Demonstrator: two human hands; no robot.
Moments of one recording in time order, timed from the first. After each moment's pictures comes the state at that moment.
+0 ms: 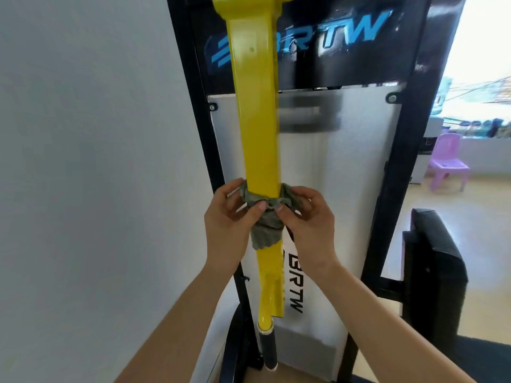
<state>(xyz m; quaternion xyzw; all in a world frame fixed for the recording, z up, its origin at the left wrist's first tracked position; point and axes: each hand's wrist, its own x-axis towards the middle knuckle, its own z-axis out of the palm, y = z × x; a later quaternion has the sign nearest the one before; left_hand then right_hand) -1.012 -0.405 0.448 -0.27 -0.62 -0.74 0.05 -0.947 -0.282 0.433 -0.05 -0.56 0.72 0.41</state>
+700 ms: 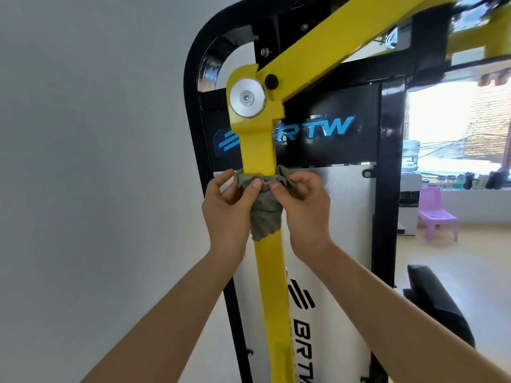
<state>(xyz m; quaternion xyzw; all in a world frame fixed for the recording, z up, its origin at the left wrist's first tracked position) -1.016 -0.389 0.587 -0.29 -0.54 -0.79 0.12 -0.966 -0.287 0.577 0.00 -0.53 0.68 0.51</state>
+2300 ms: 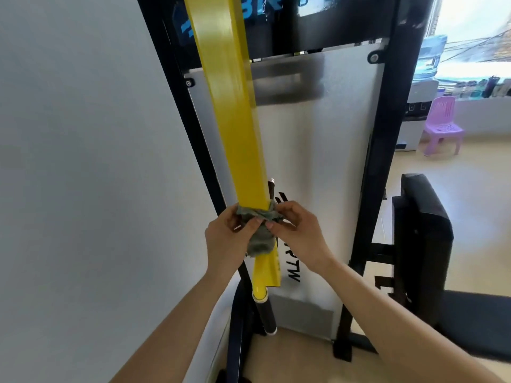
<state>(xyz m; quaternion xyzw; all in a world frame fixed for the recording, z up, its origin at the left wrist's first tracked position) -1.001 -0.407 0.386 -0.24 -0.79 -0.56 0.07 -0.936 -0.259 0.356 -0.07 -0.68 0.68 0.27</state>
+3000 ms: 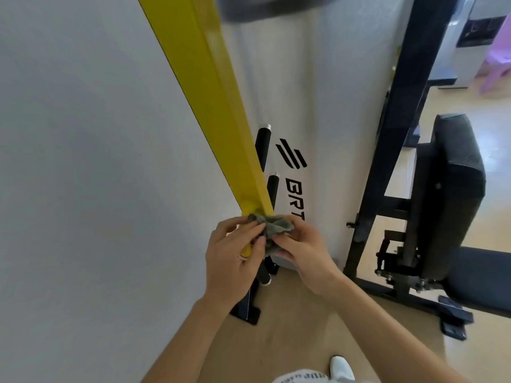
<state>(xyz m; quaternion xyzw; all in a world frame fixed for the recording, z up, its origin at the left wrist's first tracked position) -0.924 -0.429 0.298 -0.35 -0.84 -0.36 0.21 -0.867 -0.274 0.278 -0.12 -0.49 0.86 0.06</state>
